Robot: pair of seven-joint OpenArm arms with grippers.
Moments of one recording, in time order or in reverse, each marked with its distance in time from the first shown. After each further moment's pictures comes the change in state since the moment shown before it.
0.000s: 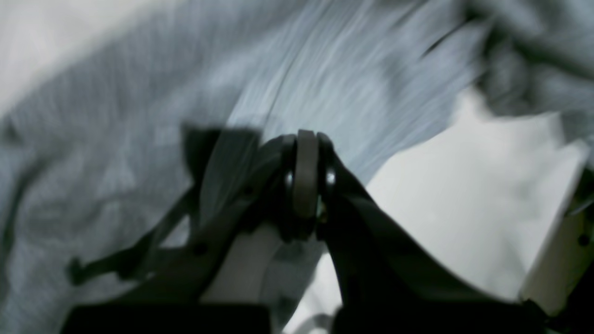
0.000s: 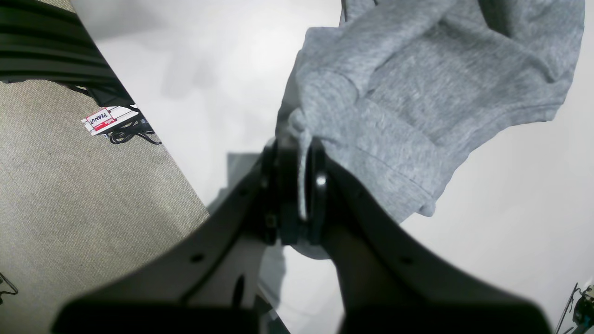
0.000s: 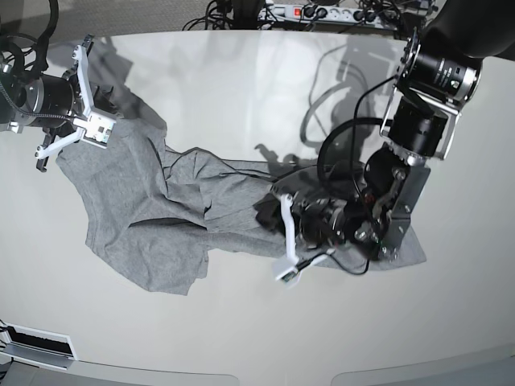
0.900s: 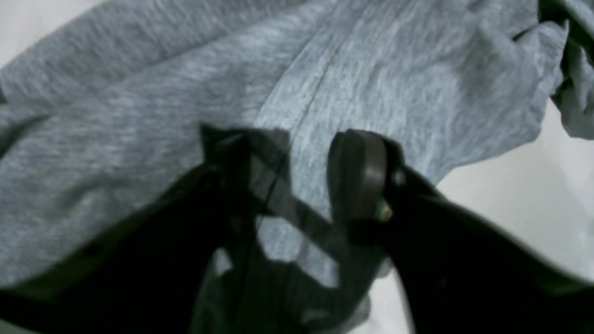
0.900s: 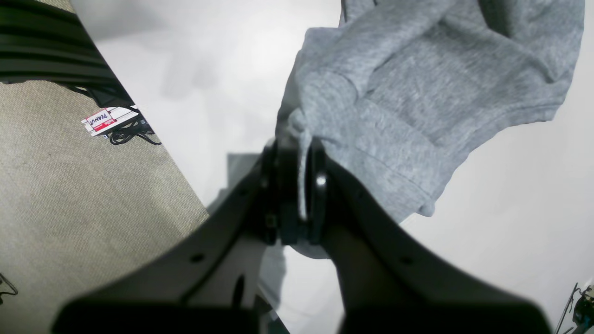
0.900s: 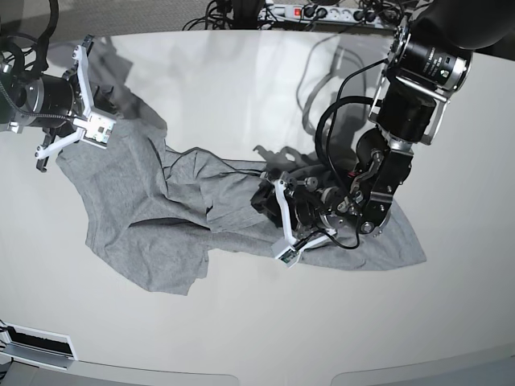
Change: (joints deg) left arm 3.0 2.3 0.0 -8.0 15.5 4.8 -16.7; right arm 0.0 0.0 0.0 0.0 0.0 -0.1 0.0
